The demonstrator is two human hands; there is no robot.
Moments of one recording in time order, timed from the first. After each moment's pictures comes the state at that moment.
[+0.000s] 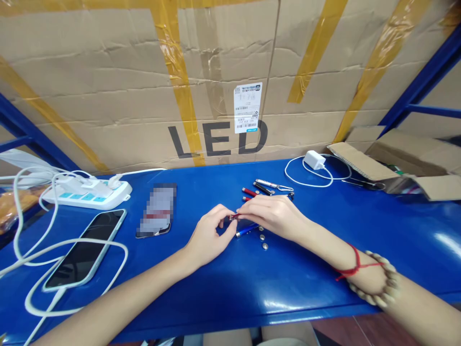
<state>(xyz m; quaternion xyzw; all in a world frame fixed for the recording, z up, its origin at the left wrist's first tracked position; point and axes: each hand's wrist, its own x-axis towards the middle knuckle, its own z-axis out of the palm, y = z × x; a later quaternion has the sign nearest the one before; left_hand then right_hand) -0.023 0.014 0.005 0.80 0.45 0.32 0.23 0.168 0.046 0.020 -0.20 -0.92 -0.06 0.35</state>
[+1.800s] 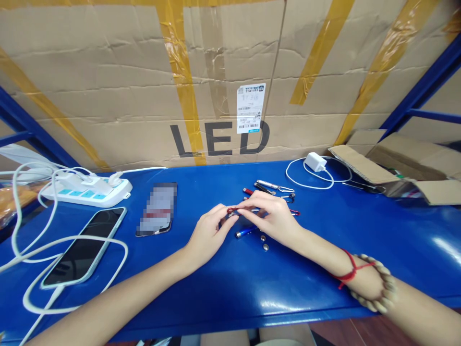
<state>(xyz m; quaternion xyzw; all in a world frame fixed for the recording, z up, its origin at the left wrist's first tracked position) -0.026 0.016 0.005 0.80 0.45 0.34 0.22 0.153 0.039 0.012 -0.30 -0.84 0.14 0.44</state>
